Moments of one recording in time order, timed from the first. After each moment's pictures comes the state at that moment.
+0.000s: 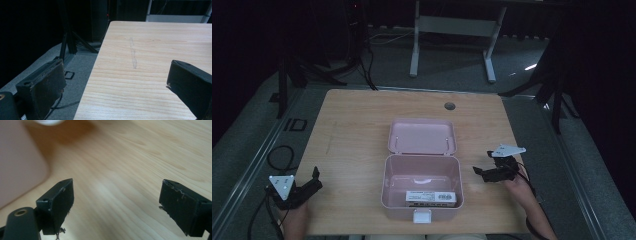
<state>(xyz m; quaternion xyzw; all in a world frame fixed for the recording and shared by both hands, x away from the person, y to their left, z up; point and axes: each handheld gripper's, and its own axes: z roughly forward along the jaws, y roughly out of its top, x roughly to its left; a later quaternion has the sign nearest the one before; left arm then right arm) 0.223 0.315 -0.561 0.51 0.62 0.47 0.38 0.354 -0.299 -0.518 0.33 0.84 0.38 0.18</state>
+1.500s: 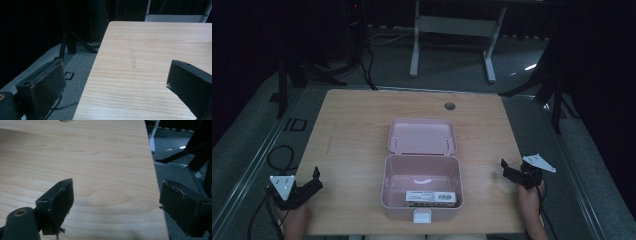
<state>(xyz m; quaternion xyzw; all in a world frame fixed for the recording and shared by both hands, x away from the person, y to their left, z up) 0.222 0.314 -0.561 0.52 0.61 0.47 0.38 0.334 -0.367 -0.547 0.53 0.68 0.39 0.34</state>
